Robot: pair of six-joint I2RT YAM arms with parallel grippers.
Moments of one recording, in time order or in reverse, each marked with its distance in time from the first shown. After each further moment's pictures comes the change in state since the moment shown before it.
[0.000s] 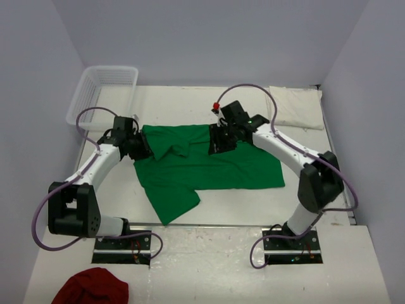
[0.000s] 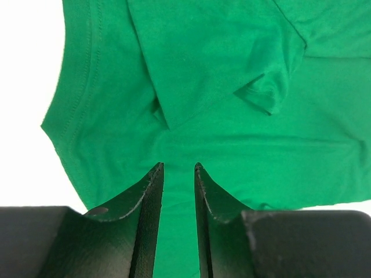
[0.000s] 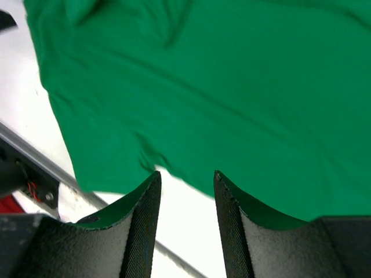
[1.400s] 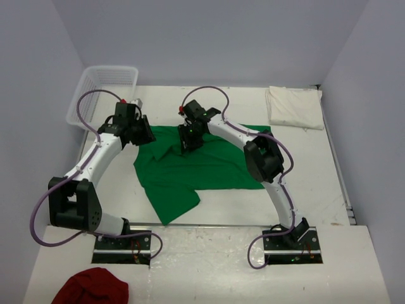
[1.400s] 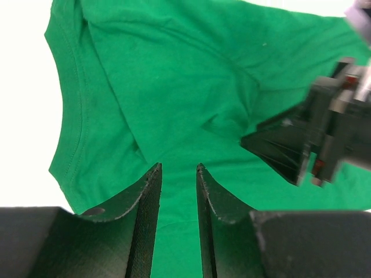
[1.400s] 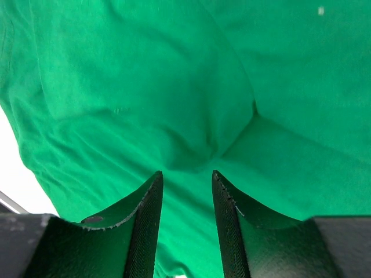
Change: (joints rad) left arm -0.050 0.061 0.191 -0.035 -0.054 0.058; right arm 0.130 0.720 0.675 -0.093 -0.011 0.037
